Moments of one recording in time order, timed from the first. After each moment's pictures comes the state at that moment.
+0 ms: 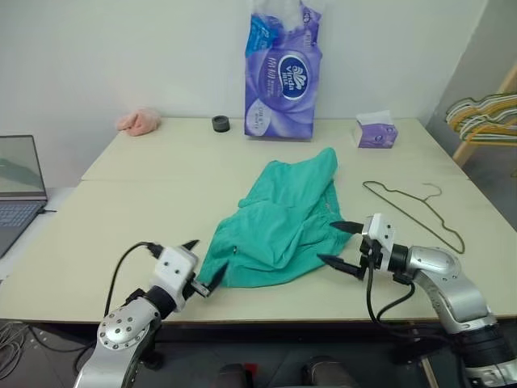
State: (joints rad) left arm 0.28 0.53 0.03 -0.45 -0.13 0.23 -0.57; right arm -0.17 -0.63 0.12 -0.16 0.34 0.21 1.01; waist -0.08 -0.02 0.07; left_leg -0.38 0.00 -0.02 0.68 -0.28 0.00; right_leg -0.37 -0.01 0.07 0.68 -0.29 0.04
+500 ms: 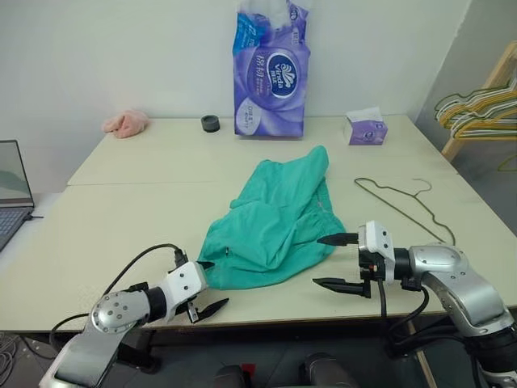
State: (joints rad) left arm 0.16 0.76 -0.05 -0.24 -0.07 0.11 -0.82; right arm -0.17 -0.69 0.15 -0.32 0.38 0.33 1.11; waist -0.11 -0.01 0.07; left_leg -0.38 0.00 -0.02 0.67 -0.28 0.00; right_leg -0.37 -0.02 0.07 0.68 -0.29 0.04
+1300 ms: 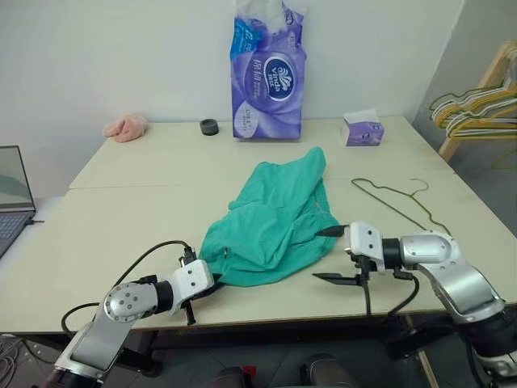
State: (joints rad) left arm 0.08 0.75 -0.12 -0.14 -0.04 0.08 -0.85; right arm -0.32 -0.72 0.26 -0.16 0.08 0.12 1.05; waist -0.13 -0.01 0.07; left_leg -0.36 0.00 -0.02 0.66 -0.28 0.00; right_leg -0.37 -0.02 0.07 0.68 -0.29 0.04
